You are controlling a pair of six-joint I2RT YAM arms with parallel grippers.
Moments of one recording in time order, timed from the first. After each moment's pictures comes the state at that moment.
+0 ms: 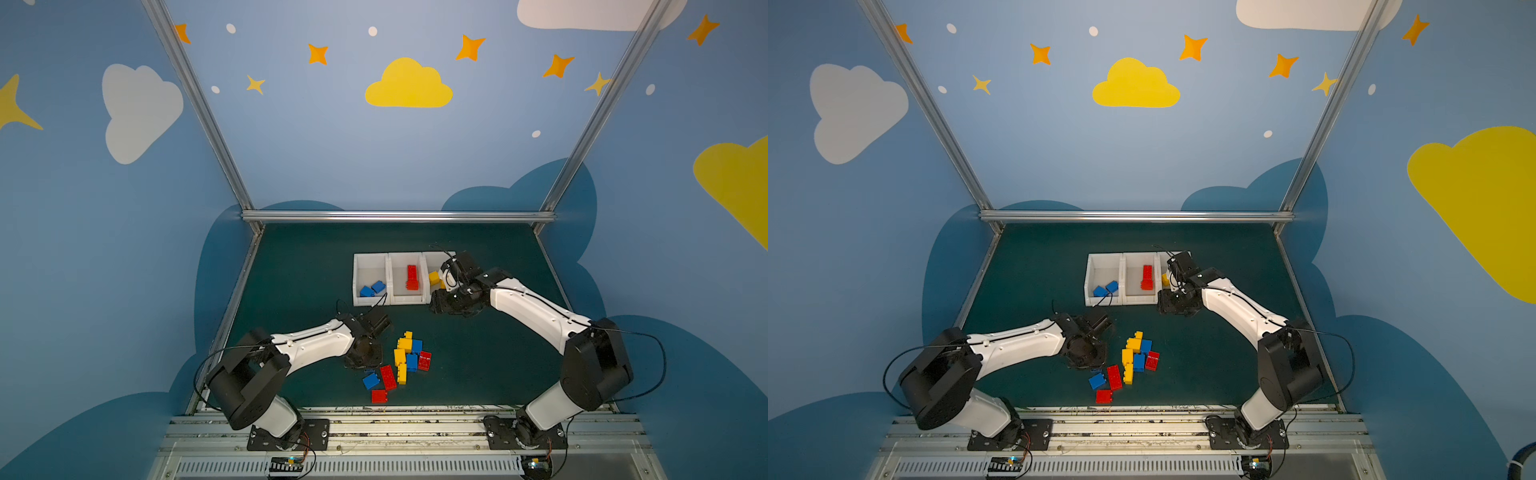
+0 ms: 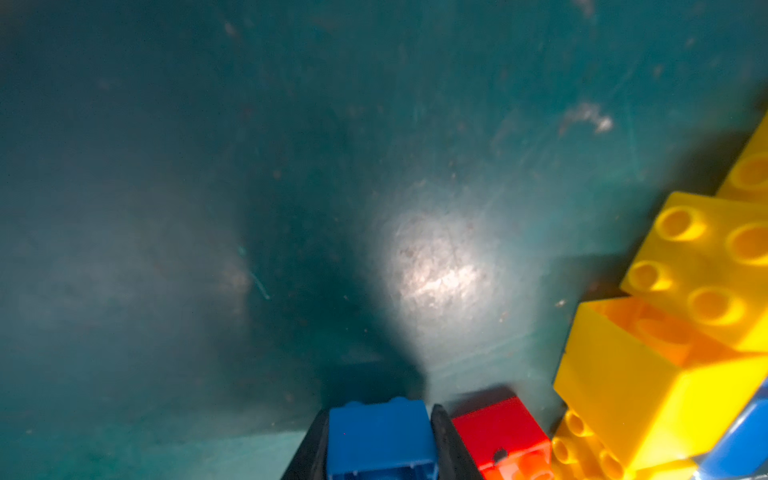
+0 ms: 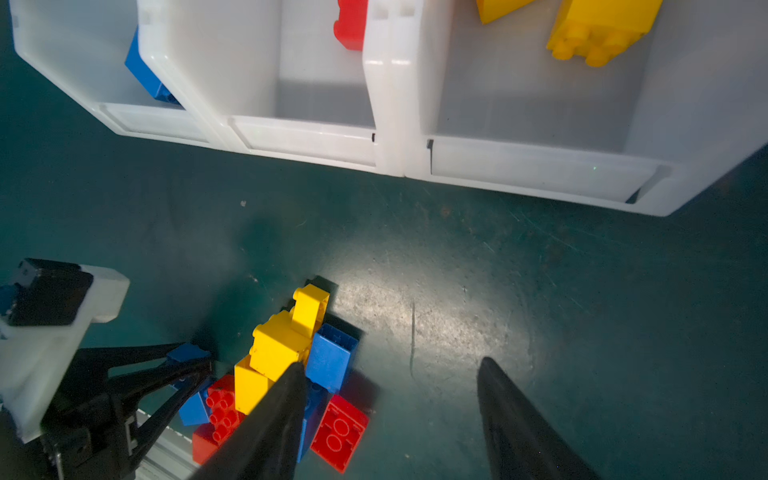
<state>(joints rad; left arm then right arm) -0.78 1.53 0.82 -0.71 0.08 -0.83 0.56 1.59 1.19 -0.76 -0.18 0.40</state>
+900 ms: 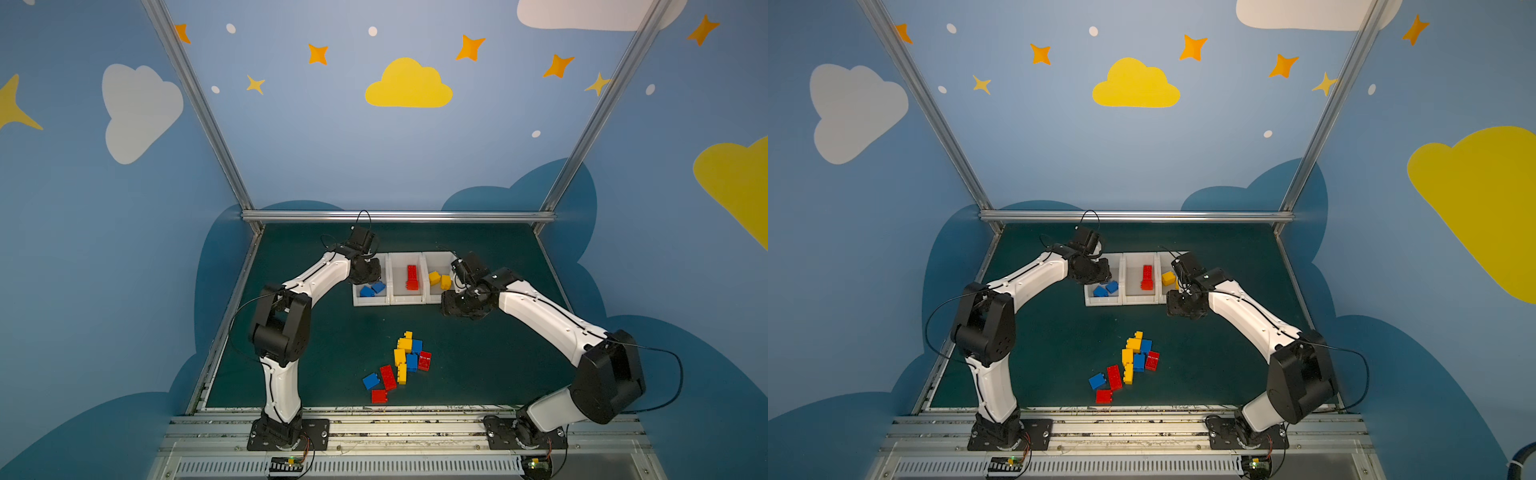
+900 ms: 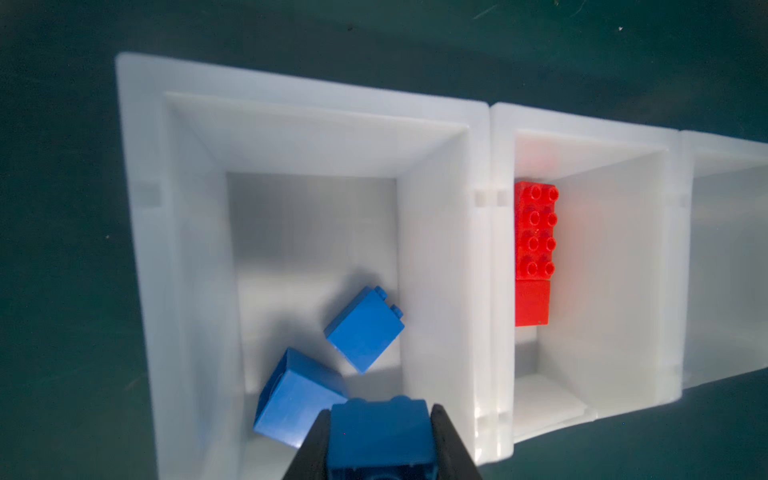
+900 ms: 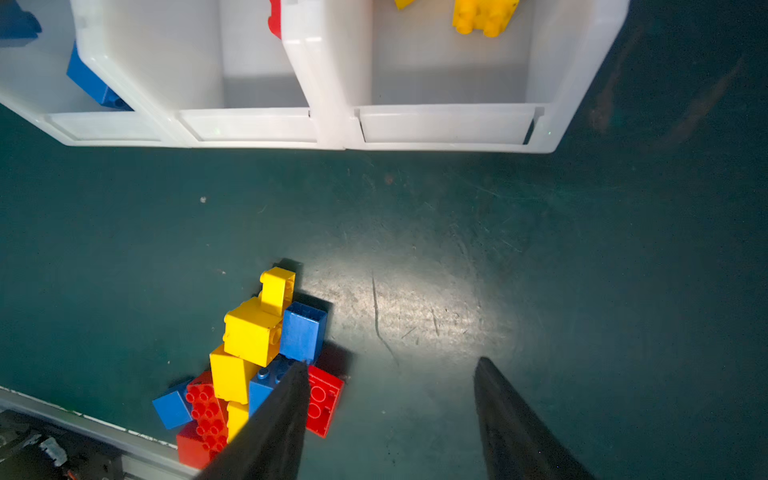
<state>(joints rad) -0.38 1.96 1.55 -0.65 0.13 -0.48 0.56 1.51 1.19 -0.89 -0.07 0.47</state>
